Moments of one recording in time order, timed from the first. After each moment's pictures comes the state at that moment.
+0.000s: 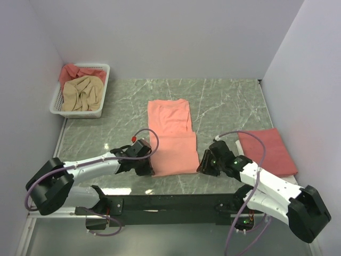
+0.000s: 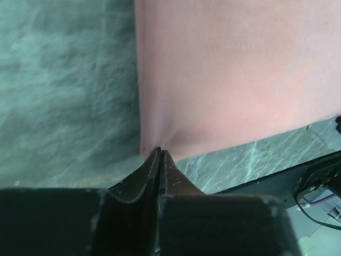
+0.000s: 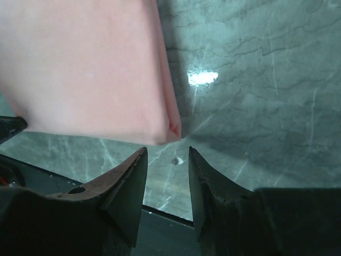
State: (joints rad) left arm -0.83 1.29 0.56 -0.32 0.05 -1.05; right arm 0.63 0.97 0.40 -0.42 -0.07 0.87
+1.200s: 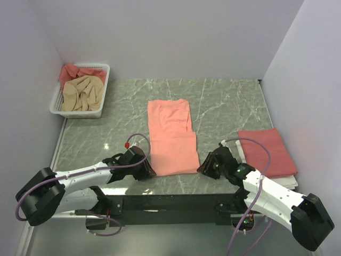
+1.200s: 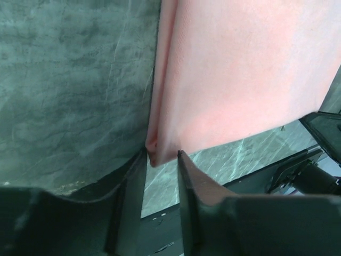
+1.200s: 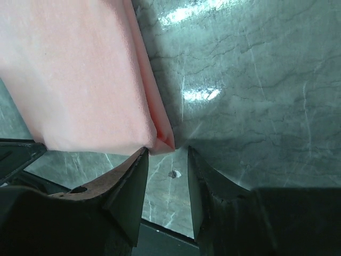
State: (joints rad) left arm -0.83 1.13 0.38 -0.17 0.06 -1.19; right arm 0.63 0.84 0.26 -0.30 -0.03 1.02
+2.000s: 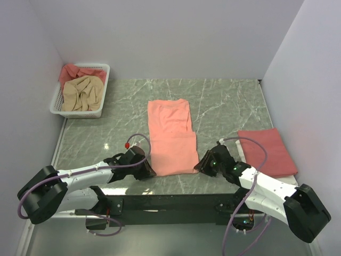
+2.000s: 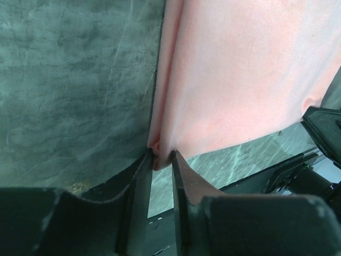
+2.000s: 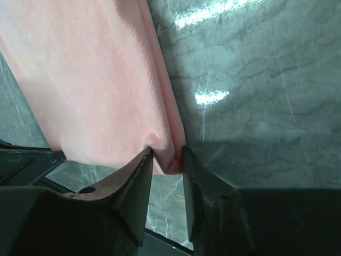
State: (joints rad) left arm -0.83 1.16 0.38 -0.14 0.05 -1.22; right arm 0.63 0.94 0.25 -0.15 -0.05 1.06
